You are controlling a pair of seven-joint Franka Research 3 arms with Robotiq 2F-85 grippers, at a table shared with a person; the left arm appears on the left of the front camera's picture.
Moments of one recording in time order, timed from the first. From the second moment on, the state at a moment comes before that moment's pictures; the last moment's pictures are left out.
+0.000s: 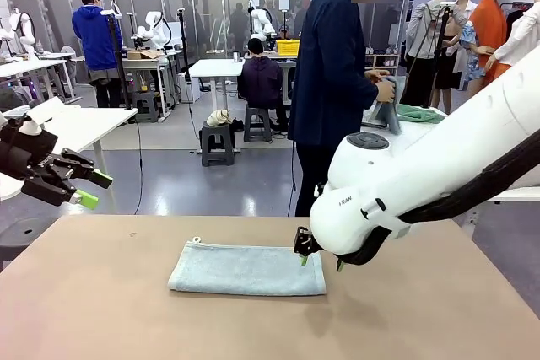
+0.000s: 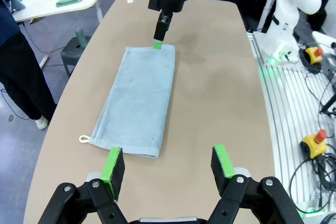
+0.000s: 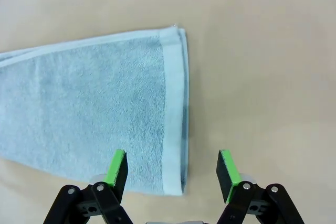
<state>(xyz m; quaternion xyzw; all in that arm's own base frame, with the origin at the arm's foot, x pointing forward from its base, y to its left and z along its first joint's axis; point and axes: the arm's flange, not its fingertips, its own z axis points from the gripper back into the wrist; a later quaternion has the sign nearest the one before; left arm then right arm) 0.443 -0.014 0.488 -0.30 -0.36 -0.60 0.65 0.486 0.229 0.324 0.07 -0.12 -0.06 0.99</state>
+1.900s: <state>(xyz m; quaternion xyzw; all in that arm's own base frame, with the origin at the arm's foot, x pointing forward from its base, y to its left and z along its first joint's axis) 0.443 -0.014 0.488 -0.30 -0.36 -0.60 0.65 0.523 0.250 0.291 0.04 -0.11 -0.08 0.99</state>
